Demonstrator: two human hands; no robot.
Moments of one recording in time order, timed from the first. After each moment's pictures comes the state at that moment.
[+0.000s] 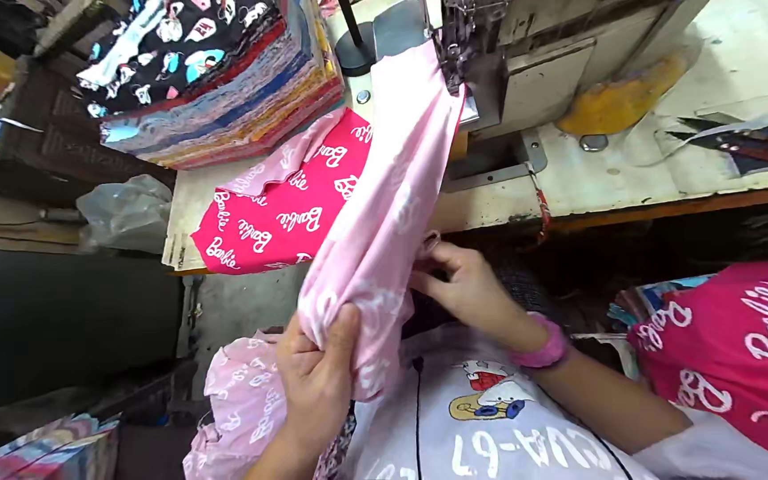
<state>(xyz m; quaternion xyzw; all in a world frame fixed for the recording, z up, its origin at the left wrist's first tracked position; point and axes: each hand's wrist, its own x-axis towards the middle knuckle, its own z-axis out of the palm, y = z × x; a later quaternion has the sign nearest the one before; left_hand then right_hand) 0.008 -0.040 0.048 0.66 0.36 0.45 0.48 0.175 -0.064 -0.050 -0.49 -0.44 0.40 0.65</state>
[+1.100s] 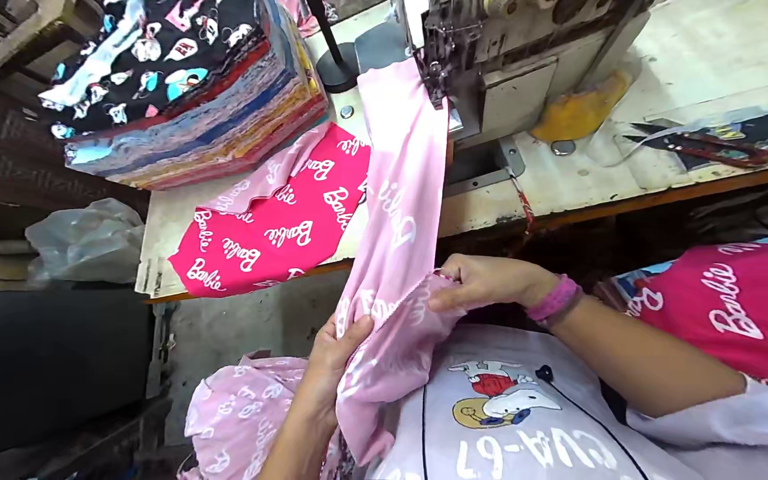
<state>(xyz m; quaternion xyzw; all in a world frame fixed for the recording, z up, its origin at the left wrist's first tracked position) -0.016 -0.025 0.020 0.38 0.50 0.26 0.73 0.232 -0.056 -0.051 -0.35 -0.50 0.69 0.39</state>
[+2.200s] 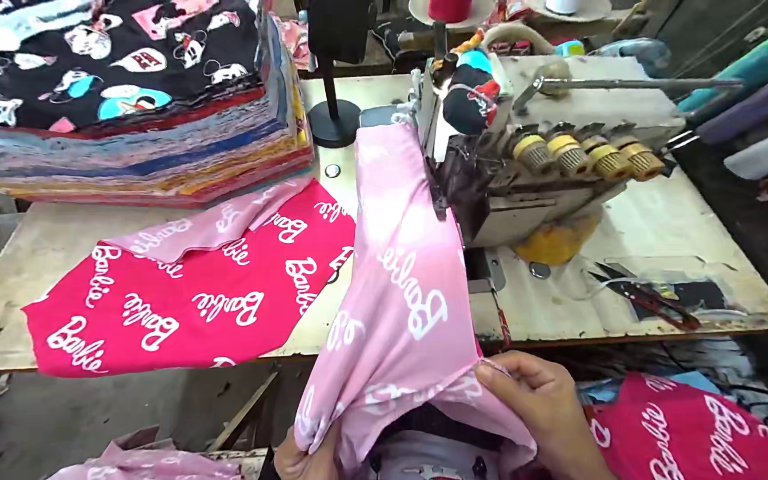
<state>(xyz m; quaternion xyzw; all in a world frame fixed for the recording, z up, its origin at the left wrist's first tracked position) 0.035 -0.022 -0.079 0.51 0.36 0.57 0.54 0.253 -0.095 -0.042 -0.59 -0.29 0.38 0.65</state>
